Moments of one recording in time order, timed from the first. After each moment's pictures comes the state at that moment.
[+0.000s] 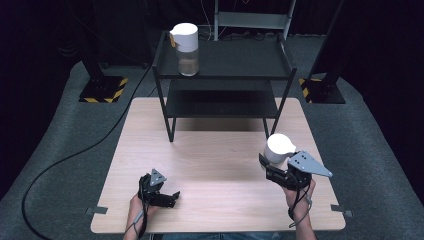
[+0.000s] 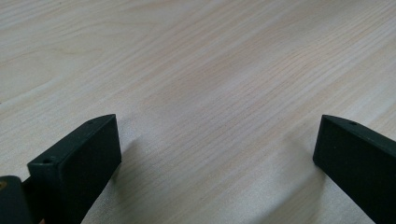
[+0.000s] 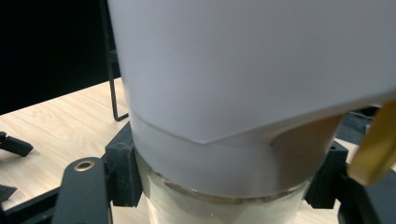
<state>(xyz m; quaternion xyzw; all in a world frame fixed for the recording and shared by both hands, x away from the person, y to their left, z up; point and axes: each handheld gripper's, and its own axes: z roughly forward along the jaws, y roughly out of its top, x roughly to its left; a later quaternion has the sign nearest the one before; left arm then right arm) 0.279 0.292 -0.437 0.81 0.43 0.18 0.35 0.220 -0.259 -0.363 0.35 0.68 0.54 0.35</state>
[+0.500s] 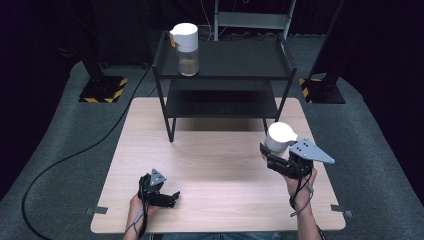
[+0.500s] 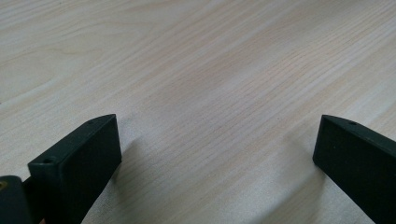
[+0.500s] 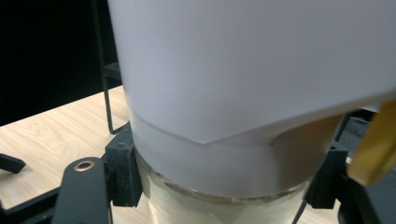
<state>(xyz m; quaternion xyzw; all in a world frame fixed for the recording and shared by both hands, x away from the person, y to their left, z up) 0.279 0.292 -0.437 0.81 0.43 0.18 0.35 0.240 -0.261 -0.343 0.35 0.68 0.54 0.35</state>
